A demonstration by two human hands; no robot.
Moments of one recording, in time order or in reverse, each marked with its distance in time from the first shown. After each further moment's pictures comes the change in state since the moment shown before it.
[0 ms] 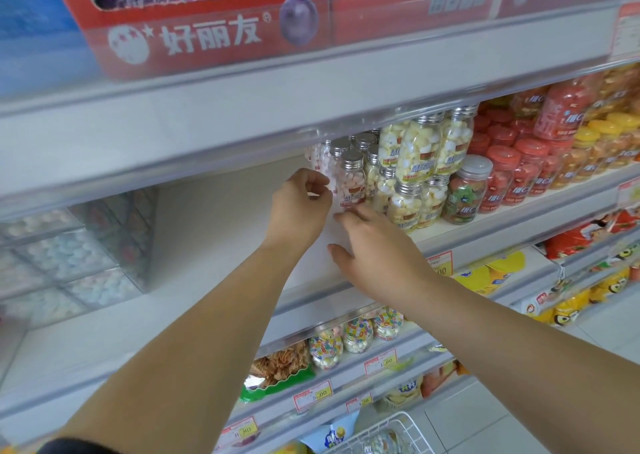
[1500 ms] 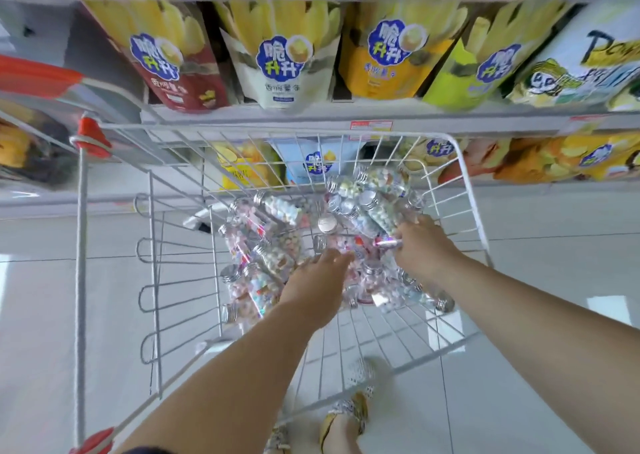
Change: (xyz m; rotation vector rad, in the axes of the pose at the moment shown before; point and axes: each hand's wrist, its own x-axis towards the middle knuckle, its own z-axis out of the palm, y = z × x) left_hand -0.454 -0.386 0.282 0.458 -0.775 -0.399; right_hand -0.286 0.230 0.425 -0.227 -0.901 0.280
